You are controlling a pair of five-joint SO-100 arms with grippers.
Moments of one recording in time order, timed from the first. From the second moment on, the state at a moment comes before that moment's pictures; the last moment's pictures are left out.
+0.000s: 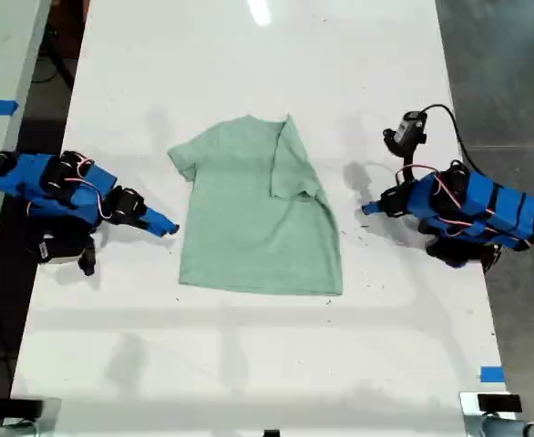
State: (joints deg) arm 0 6.9 206.1 181.2 63.9 -3.3; arm 1 24.2 200.2 174.1 80.4 -45.8
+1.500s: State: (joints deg) arm 0 -46.8 95.4 97.5 86.7 24.7; arm 1 24.2 200.2 174.1 80.4 -45.8
